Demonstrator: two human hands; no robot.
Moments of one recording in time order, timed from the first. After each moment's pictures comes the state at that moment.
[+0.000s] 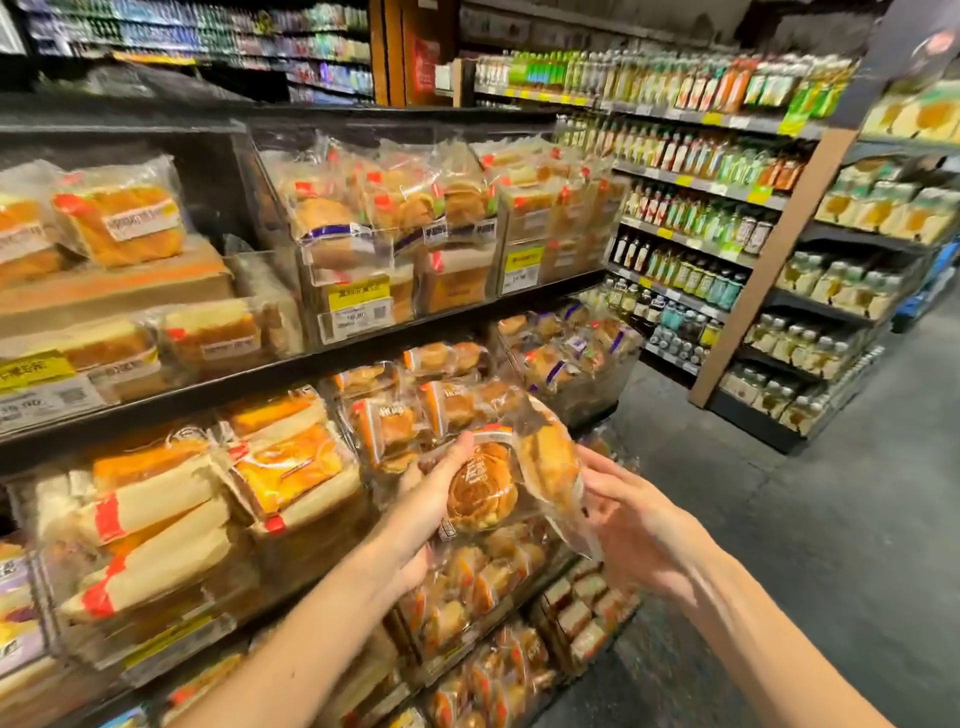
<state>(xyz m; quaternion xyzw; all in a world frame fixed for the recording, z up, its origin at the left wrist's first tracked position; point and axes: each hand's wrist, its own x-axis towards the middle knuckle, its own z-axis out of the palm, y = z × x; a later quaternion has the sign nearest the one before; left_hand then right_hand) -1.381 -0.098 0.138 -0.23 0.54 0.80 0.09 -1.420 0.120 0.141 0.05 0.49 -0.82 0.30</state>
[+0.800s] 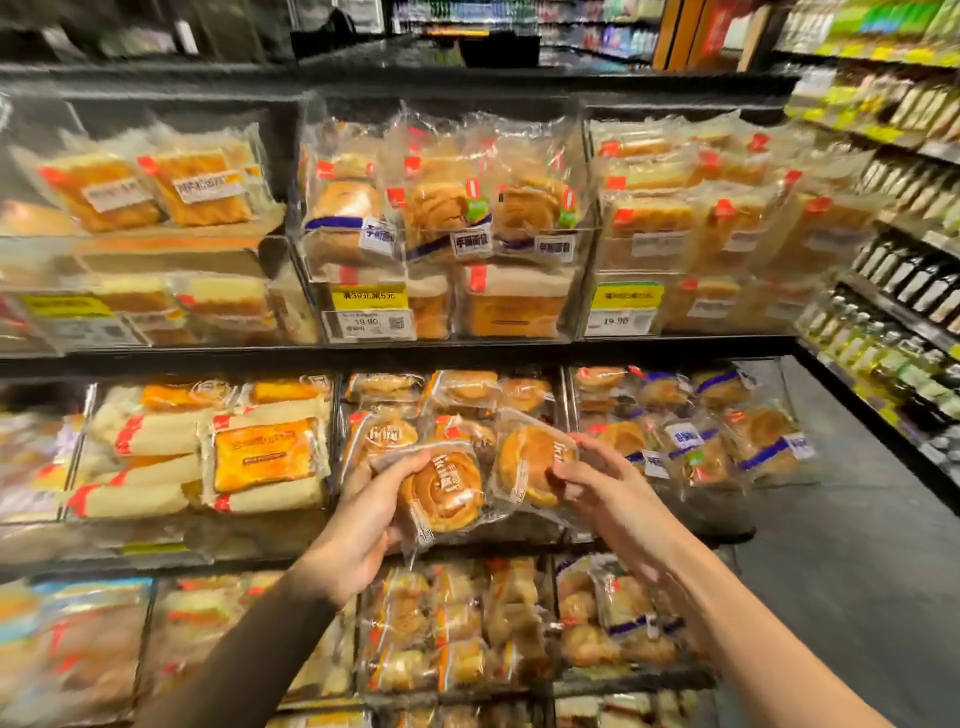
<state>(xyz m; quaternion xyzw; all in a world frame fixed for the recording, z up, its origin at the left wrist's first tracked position) -1.499 -0.072 0.117 -0.41 0.47 0.76 -0.19 -1.677 0.103 0.118 -0.14 0.60 -0.66 0.43</state>
